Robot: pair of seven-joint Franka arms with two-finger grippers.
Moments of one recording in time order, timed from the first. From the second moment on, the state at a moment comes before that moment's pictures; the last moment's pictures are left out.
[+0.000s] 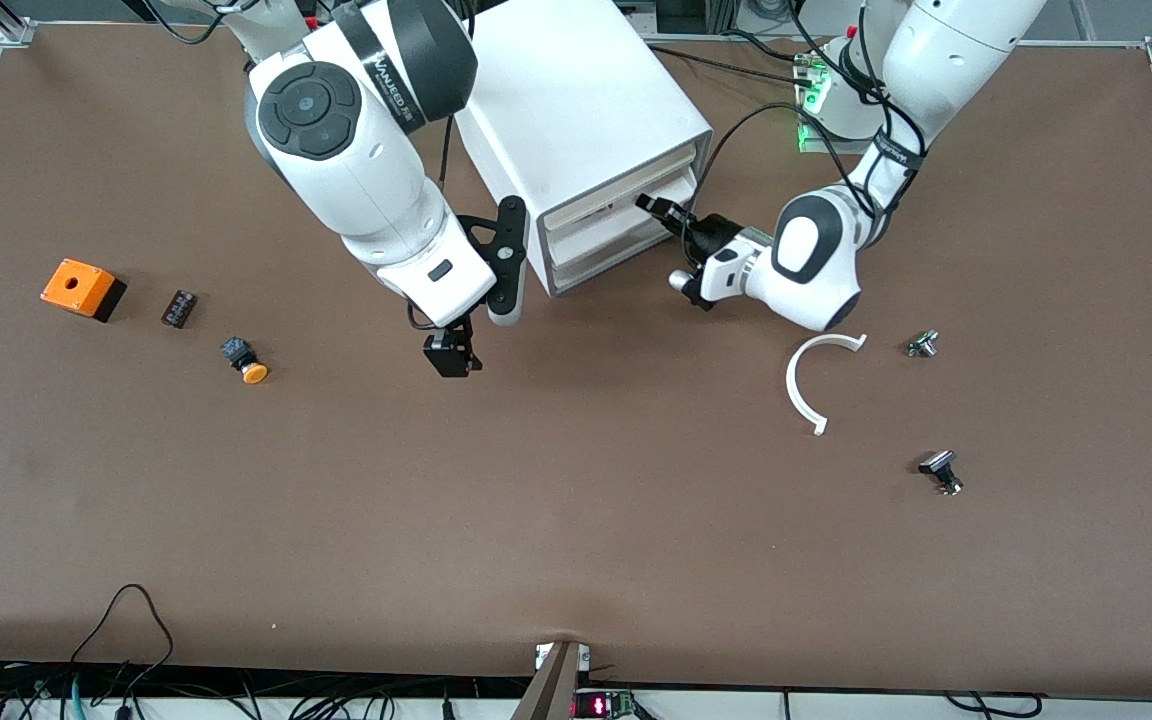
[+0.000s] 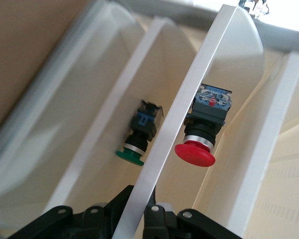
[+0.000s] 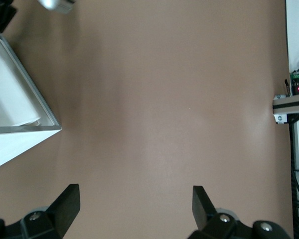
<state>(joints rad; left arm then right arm) -0.13 0.47 -0.29 -2.12 -1.08 1.78 0.59 0.61 0.50 -0.03 -1.18 0.10 1.83 -0.98</state>
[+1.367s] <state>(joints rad) -0.07 0.43 -0.15 -2.06 -1.05 2.02 0.57 0.83 0.62 0.03 -1.16 -0.01 1.84 -0.99</state>
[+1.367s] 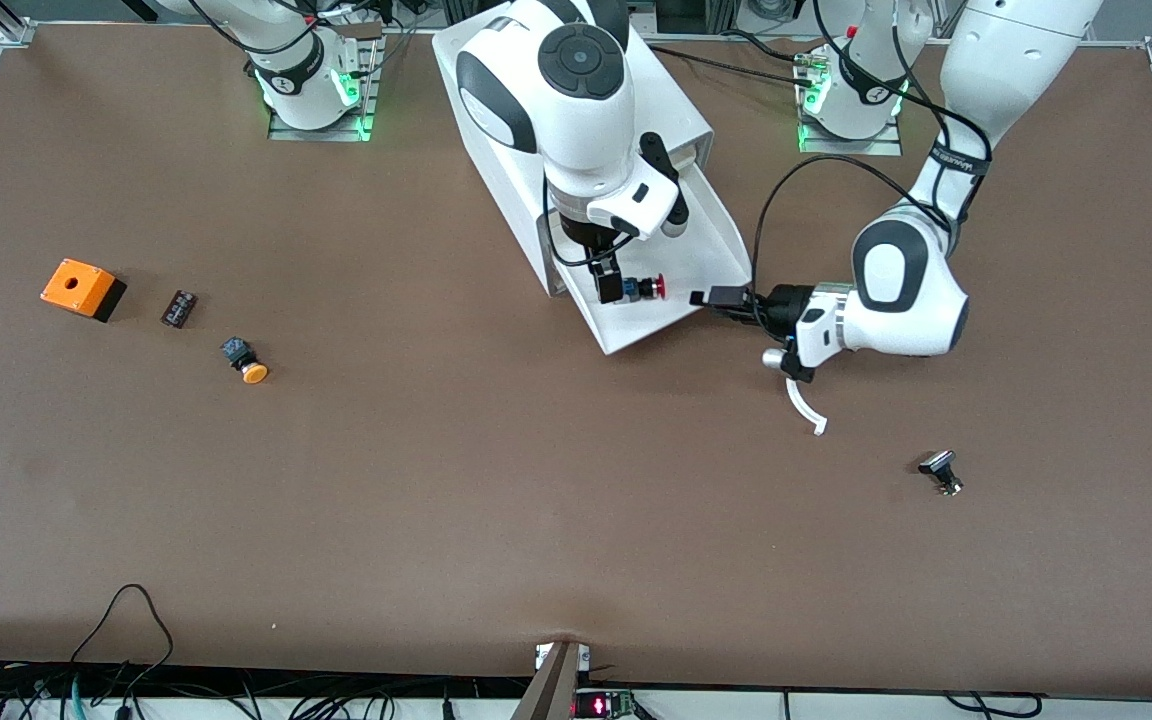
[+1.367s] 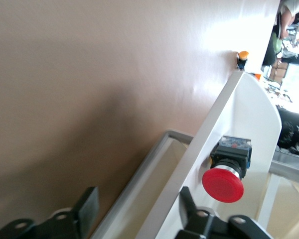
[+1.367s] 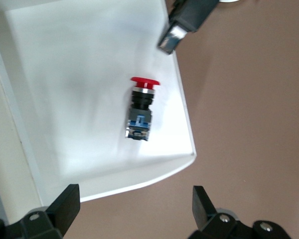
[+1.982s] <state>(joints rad) 0.01 0.25 -0.14 -1.99 -0.62 2.03 0.31 0.83 0.67 0.04 -1.16 -0.01 1.90 -0.98</state>
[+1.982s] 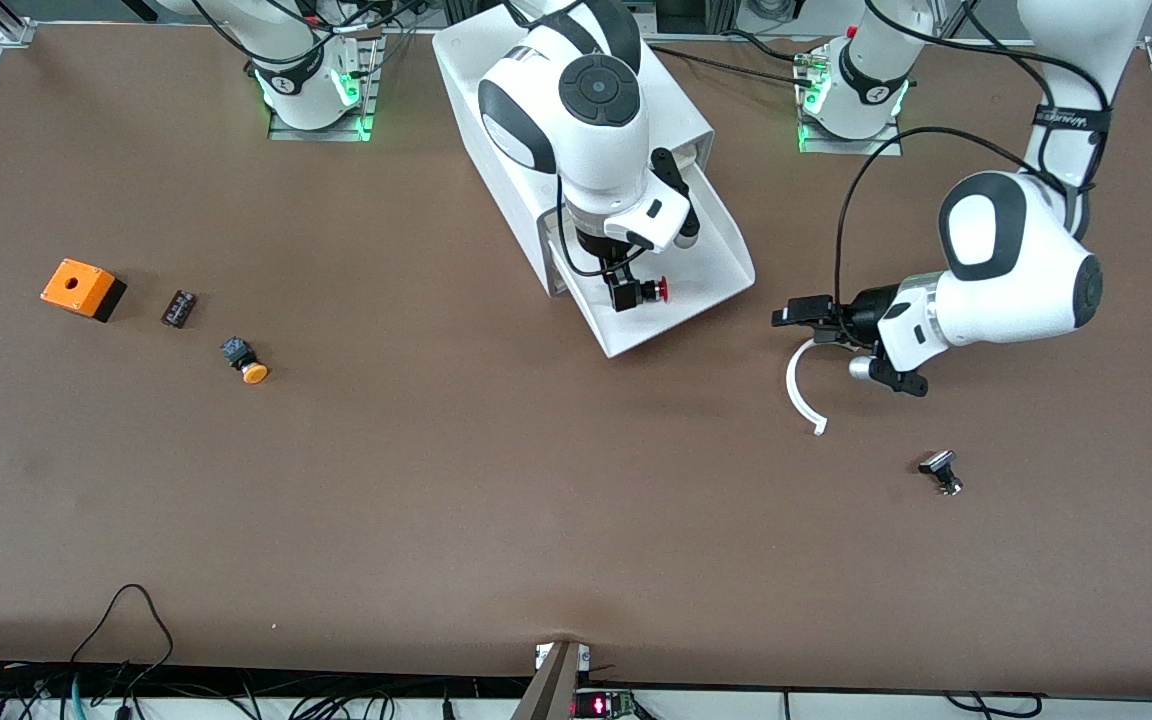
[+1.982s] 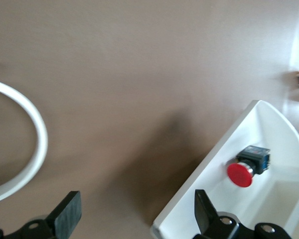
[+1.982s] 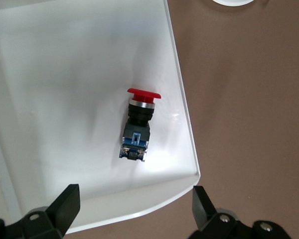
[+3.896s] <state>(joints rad) 0.03 0.07 -0.07 -1.56 0.05 1.53 -0.01 0.86 0.78 0.08 -1.16 -0.01 1.98 -0.78</state>
